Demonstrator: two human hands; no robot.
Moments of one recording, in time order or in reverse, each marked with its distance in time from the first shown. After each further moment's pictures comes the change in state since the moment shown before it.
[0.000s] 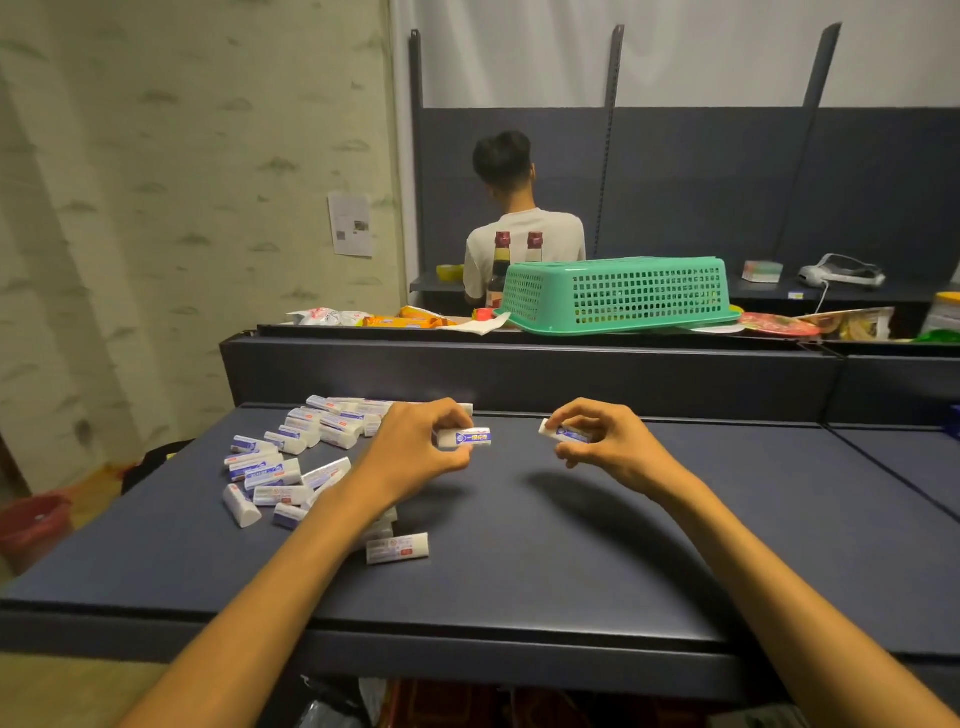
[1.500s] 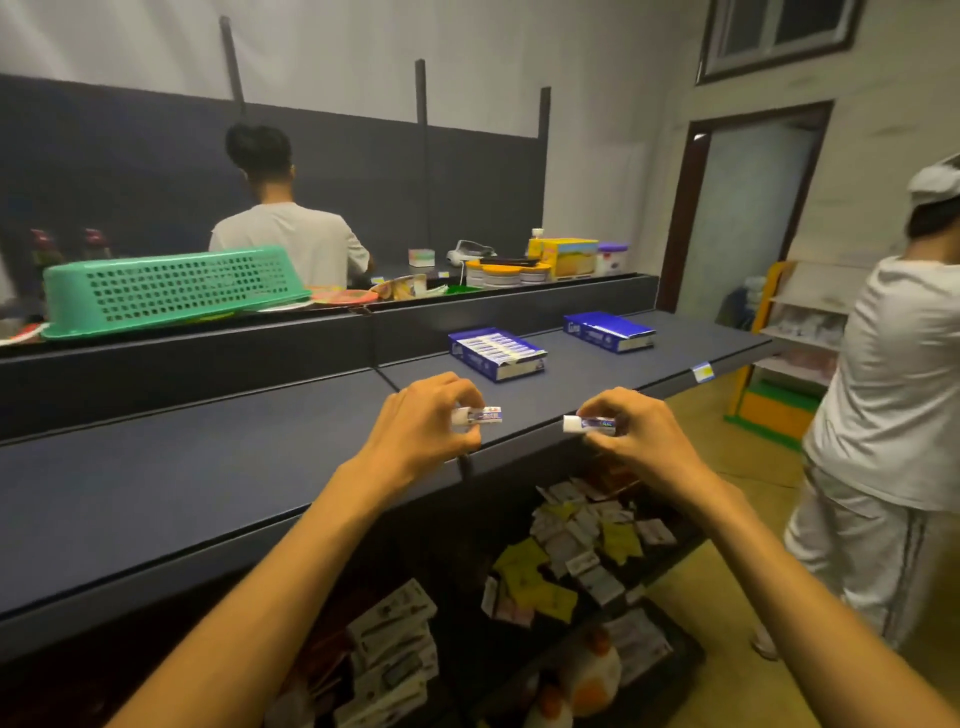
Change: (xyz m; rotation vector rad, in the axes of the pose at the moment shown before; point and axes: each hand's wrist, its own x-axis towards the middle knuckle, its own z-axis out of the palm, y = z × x) left_hand -0.004 0.419 0.267 -0.093 -0.198 0.541; right_hand -0.444 0.008 -0.329 -0.765 0.595 0.260
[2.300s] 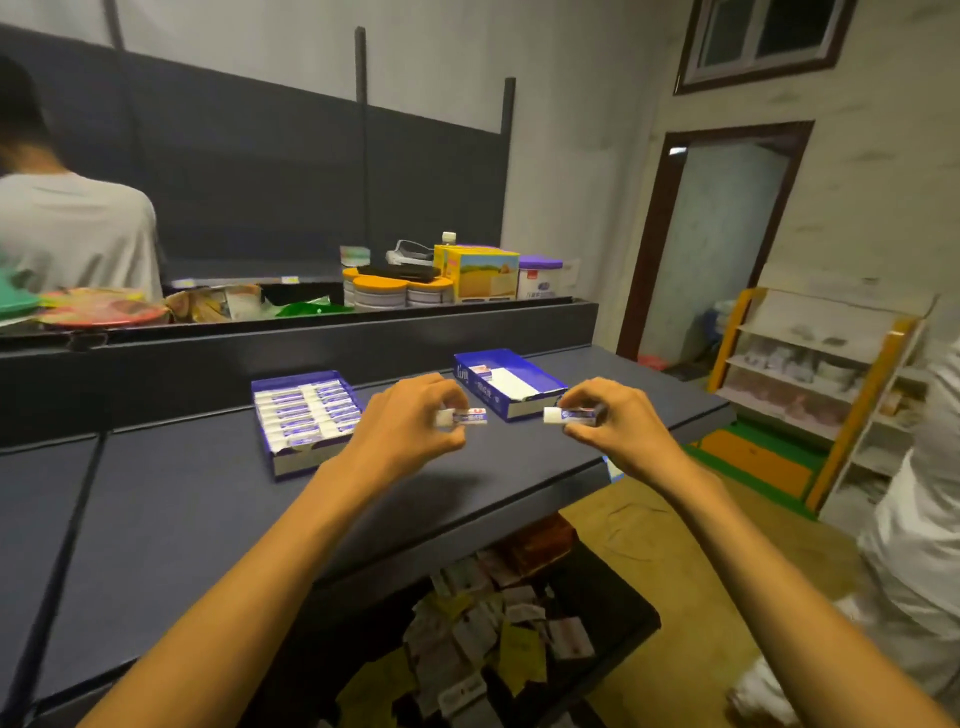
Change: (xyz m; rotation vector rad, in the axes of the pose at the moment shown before) left_hand 0.279 0.027 0.232 -0.036 -0.005 -0.036; right_hand 0.193 0.298 -0.078 -0.029 -0.038 0.029
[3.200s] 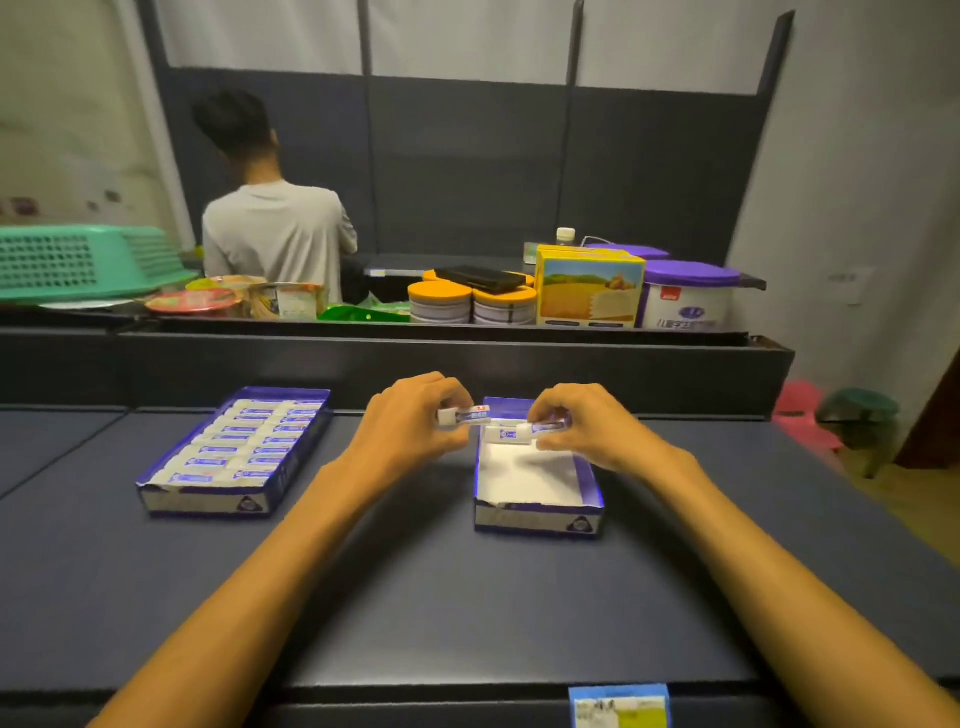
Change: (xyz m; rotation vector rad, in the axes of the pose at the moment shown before) left_hand 0.147 -0.034 0.104 0.290 0.130 -0.493; right_hand 0.260 0.142 0.088 0.132 -0.518 -0.463
